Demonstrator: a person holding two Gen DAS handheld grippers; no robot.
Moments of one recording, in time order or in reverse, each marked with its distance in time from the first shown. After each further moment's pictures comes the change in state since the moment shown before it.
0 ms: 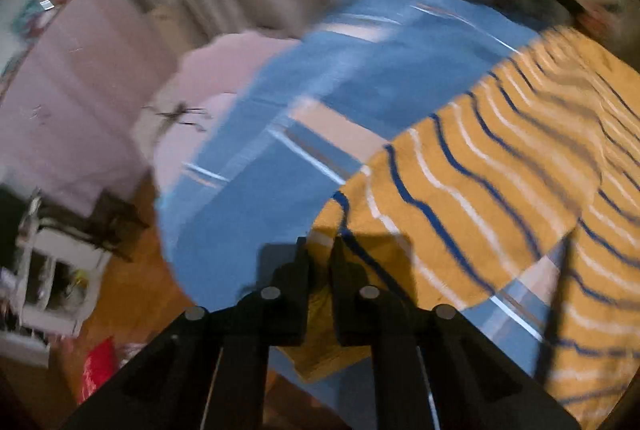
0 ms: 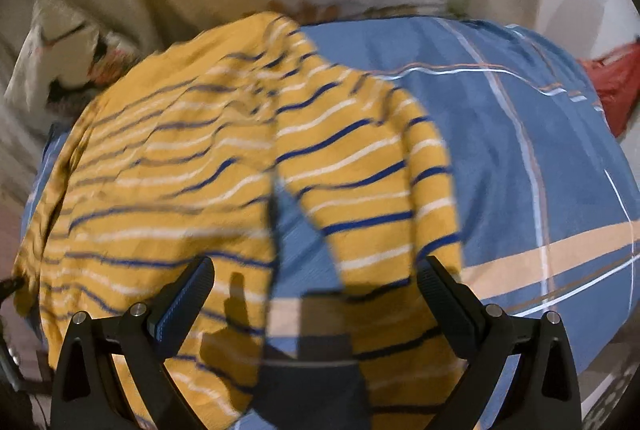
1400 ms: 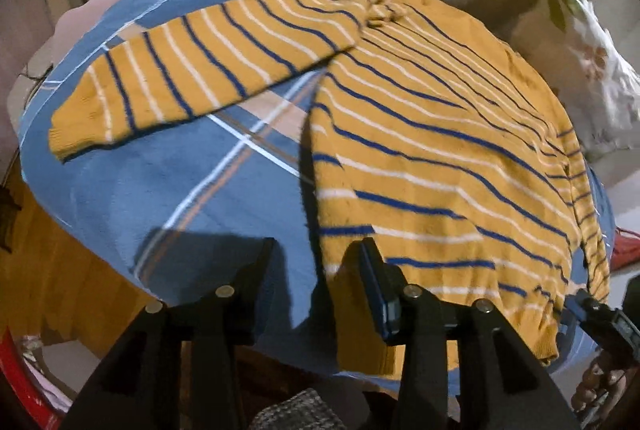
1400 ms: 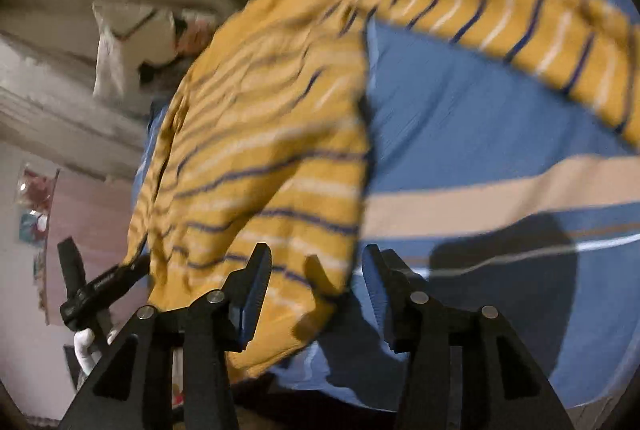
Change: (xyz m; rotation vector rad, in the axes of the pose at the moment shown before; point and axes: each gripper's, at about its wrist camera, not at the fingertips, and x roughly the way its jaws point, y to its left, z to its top) left arm -0.064 -0.080 -0.093 0.067 0.120 -0.587; right arm 0.014 0.001 -0.040 0.039 0.246 0.497
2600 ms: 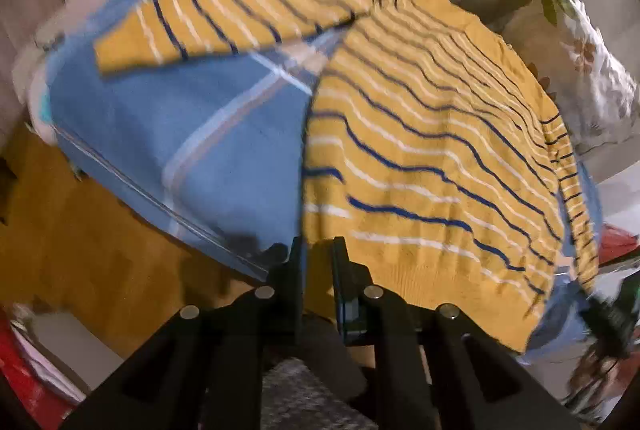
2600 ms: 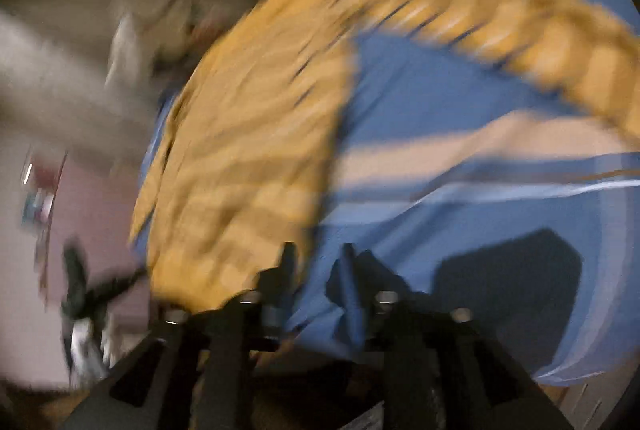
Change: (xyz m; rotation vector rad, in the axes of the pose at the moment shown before) left arm -0.040 0.020 -0.045 -0.039 0.029 0.010; right arm -0.070 -0.058 -0.012 0.021 -0.107 -0.029
